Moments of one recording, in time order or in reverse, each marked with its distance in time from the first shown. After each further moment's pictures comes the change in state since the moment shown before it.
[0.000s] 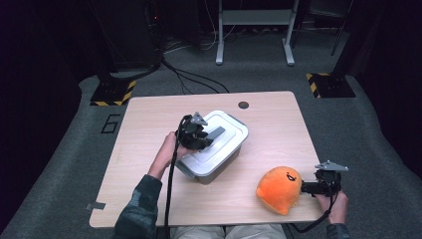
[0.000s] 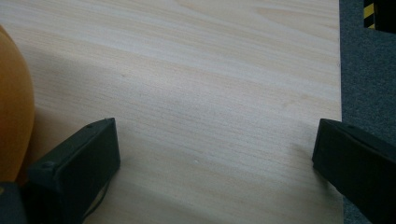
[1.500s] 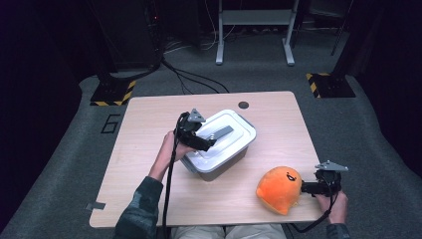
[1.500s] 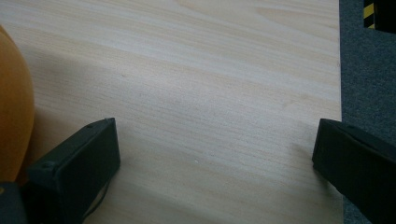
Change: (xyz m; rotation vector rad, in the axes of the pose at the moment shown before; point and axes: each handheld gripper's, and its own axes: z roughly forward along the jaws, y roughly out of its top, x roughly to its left) left arm -0.001 0.002 -0.009 -0.084 0.059 -0.038; right arm 0.000 0.000 0.000 0.000 -0.002 0.000
